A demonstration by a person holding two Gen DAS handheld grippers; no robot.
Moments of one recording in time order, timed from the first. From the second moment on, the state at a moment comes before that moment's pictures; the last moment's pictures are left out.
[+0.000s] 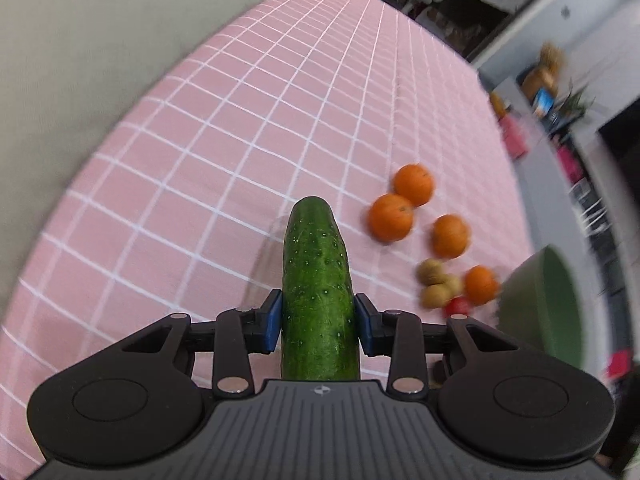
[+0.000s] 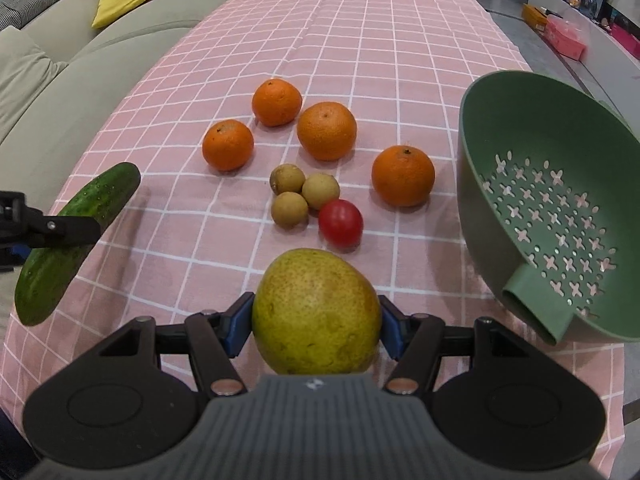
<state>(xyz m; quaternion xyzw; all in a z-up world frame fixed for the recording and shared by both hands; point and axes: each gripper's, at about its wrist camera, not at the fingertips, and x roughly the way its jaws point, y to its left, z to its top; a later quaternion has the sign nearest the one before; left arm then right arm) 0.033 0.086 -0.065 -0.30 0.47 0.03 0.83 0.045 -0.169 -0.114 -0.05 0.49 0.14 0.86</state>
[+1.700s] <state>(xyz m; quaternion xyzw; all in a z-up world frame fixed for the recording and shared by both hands) 0.141 -0.195 -0.041 -0.03 0.46 -0.19 0.87 0.141 -0.367 -0.061 0.03 0.49 0.06 0.87</state>
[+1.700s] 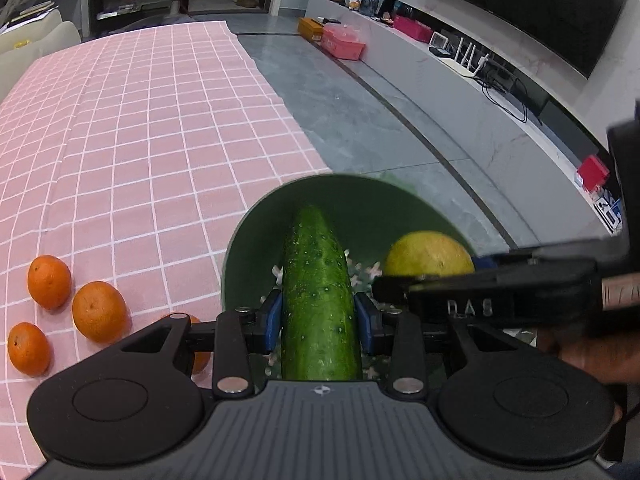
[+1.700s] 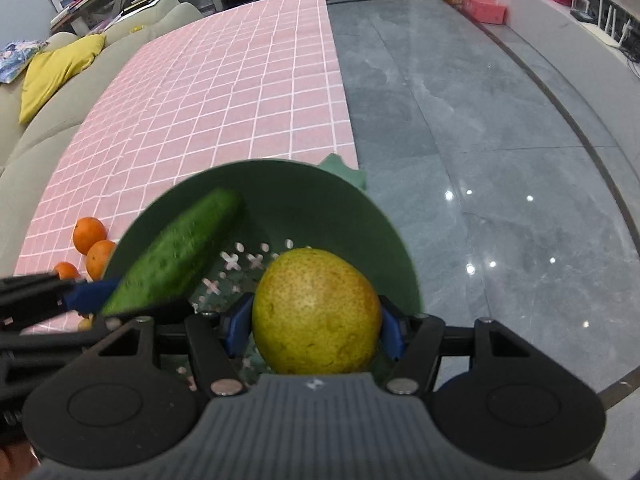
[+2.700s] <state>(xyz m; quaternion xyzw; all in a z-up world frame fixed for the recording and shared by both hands) 0.134 -0.170 -0.043 -0.11 0.46 -0.18 0.86 0.153 -0.355 -0.061 0.00 0.48 0.08 0.87</state>
